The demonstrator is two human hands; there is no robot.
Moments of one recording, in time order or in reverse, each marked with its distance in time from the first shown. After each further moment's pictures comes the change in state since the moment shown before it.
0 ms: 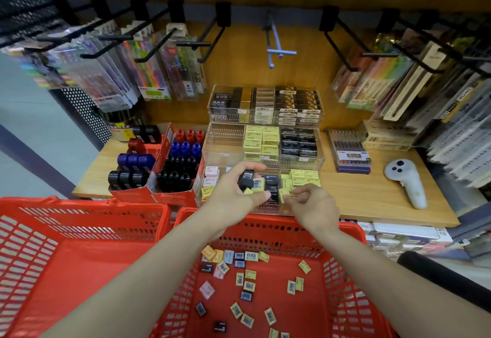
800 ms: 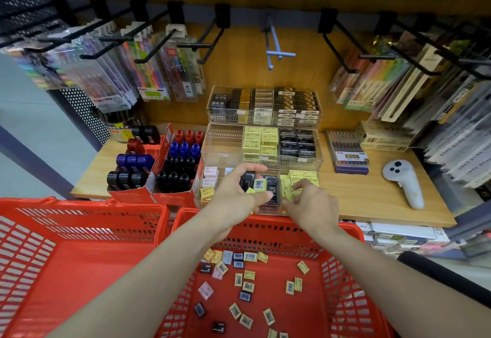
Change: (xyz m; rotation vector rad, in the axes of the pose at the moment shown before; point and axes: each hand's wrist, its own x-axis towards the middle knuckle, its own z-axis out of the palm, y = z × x) left_hand -0.002 0.005 0.007 -0.039 0.025 -0.097; right_hand 0.003 -0.006 -0.003 -0.316 0.060 -0.182
